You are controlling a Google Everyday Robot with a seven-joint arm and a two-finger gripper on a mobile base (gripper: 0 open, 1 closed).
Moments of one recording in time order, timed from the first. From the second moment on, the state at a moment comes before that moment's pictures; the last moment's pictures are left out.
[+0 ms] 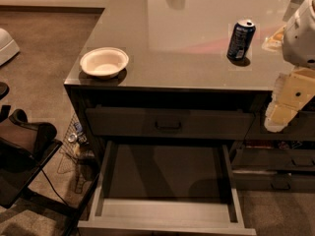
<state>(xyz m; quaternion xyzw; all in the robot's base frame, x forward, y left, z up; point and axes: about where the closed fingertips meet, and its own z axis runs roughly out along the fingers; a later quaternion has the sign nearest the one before) 0.438 -0.216 0.977 -0.60 0.78 -0.04 0.16</state>
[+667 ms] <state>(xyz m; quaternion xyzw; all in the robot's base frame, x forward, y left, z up) 0.477 -0.234 0.989 -0.58 0.79 -0.03 0.19</state>
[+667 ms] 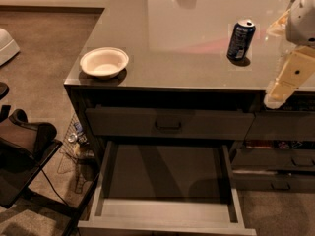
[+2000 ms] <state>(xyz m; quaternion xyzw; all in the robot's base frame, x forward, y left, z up) 0.531 -0.291 0.974 -0.43 0.82 0.02 0.38</state>
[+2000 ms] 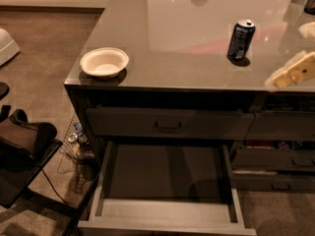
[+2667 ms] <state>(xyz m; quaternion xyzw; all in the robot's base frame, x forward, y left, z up) 0.633 -0.348 0.975 -0.31 0.77 0.08 0.55</state>
